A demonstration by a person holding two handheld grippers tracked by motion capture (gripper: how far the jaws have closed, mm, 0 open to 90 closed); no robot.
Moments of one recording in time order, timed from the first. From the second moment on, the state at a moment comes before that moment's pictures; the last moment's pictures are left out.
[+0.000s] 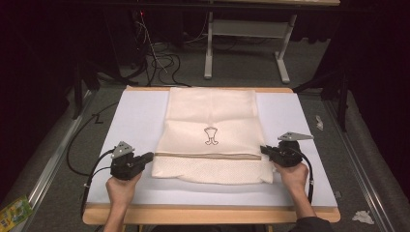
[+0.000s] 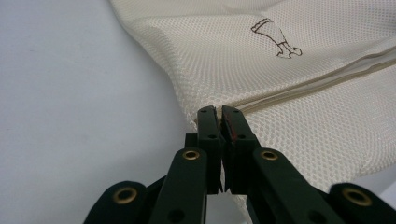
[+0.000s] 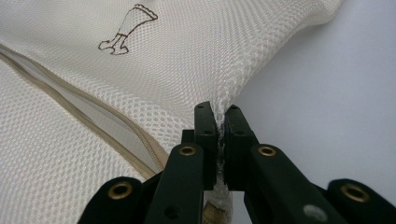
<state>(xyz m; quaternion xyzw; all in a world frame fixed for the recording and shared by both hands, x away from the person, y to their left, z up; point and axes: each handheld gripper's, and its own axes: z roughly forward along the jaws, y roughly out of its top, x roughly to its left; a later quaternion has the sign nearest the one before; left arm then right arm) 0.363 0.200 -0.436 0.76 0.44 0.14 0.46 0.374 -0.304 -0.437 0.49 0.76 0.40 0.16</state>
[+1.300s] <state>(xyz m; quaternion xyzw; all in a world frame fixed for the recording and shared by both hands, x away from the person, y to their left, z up) 0.366 0.186 -0.452 0.79 0.44 0.13 0.41 0.379 -0.300 -0.459 0.50 0.78 0.35 0.16</state>
